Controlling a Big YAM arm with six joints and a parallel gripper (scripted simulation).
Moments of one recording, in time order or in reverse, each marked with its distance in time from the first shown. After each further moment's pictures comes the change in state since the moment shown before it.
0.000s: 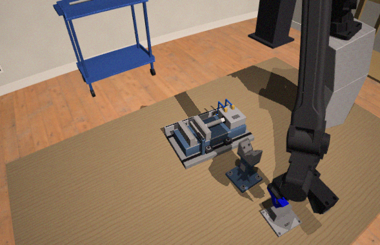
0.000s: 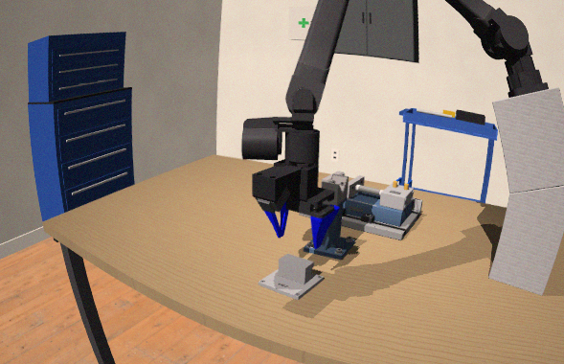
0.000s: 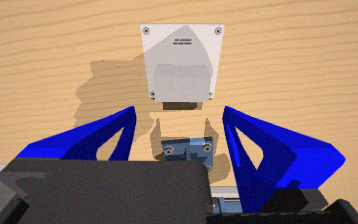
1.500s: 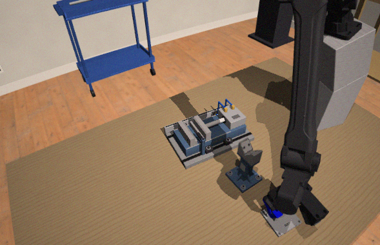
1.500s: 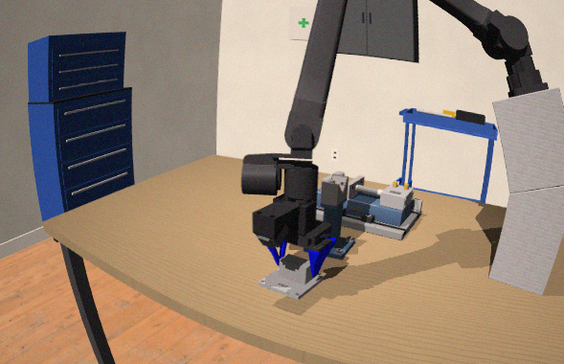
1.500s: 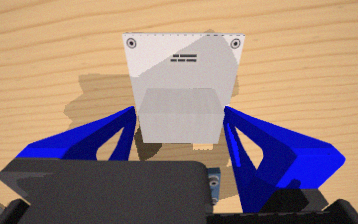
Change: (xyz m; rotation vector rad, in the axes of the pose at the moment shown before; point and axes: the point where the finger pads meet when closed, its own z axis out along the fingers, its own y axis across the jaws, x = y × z) arm 0.000 0.000 0.062 0.000 0.000 -0.001
